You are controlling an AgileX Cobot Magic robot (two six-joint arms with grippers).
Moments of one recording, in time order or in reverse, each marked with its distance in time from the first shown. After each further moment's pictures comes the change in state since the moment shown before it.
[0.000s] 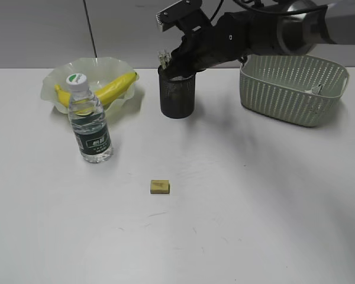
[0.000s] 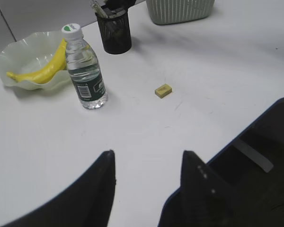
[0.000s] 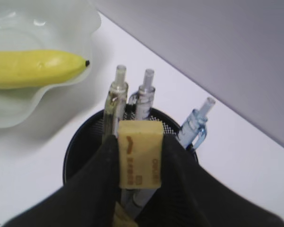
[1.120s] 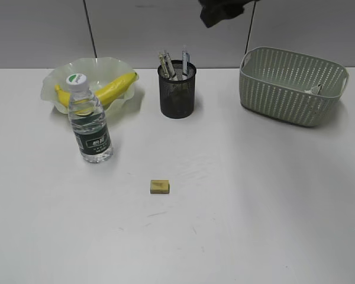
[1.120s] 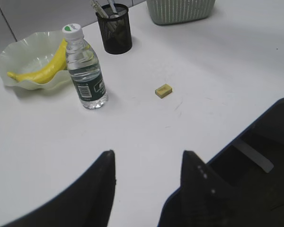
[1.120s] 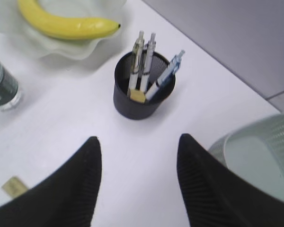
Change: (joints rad) left arm 0.000 0.000 0.000 0.003 0.000 -0.004; right arm 0.000 -0.438 0.000 -0.001 0.655 0.004
